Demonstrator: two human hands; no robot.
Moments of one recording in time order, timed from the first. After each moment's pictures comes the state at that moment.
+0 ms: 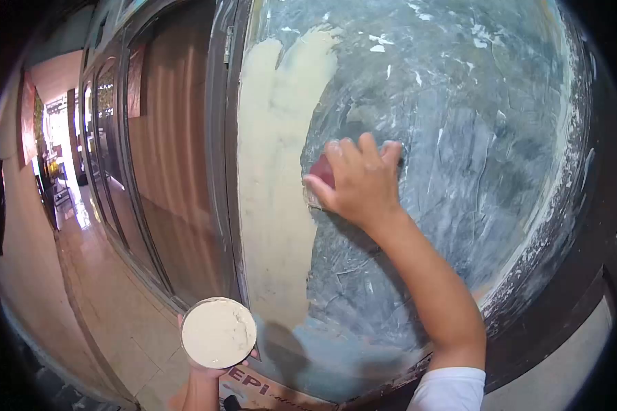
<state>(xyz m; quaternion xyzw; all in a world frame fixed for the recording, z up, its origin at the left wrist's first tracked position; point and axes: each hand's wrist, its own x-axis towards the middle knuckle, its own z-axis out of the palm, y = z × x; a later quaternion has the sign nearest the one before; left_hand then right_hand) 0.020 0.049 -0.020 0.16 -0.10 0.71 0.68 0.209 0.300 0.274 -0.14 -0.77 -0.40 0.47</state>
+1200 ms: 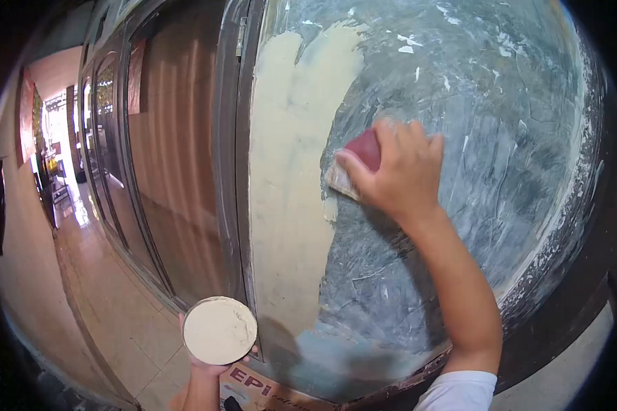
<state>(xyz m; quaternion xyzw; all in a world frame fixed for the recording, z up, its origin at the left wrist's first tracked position) -0.012 0.059 -0.030 0.16 -0.09 0.72 0.67 0.209 0.296 0.297 -0.17 -0.71 -0.41 0.55</state>
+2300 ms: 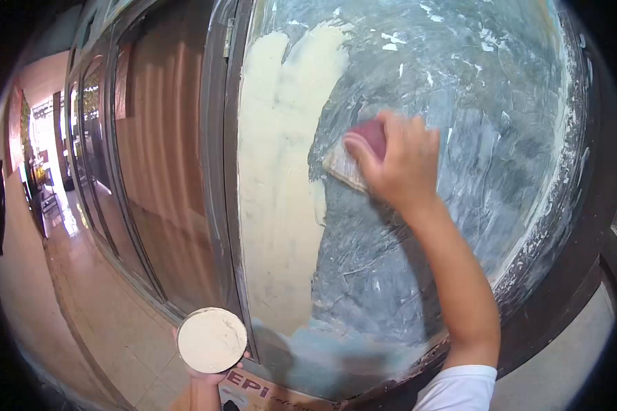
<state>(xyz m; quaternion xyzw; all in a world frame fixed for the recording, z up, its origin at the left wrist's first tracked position) -0.014 0.050 -0.058 0.15 -0.13 0.73 0.65 0.227 0.306 0.300 -0.17 -0.70 -0.41 0.56</state>
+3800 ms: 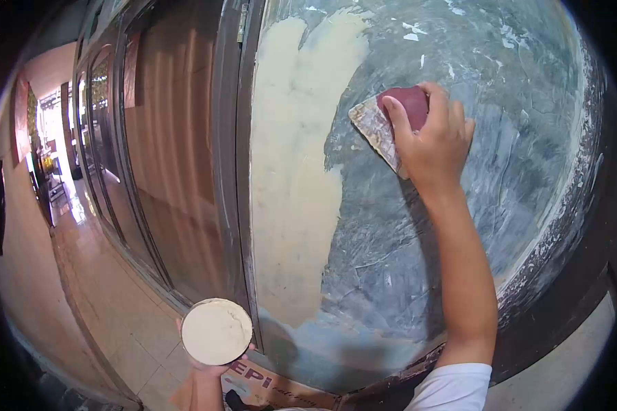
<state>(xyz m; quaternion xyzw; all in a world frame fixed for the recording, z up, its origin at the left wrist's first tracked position) -0.021 0.043 -0.073 0.13 -0.18 0.71 0.67 0.219 0.306 0.306 -0.24 -0.63 -0.40 0.63</state>
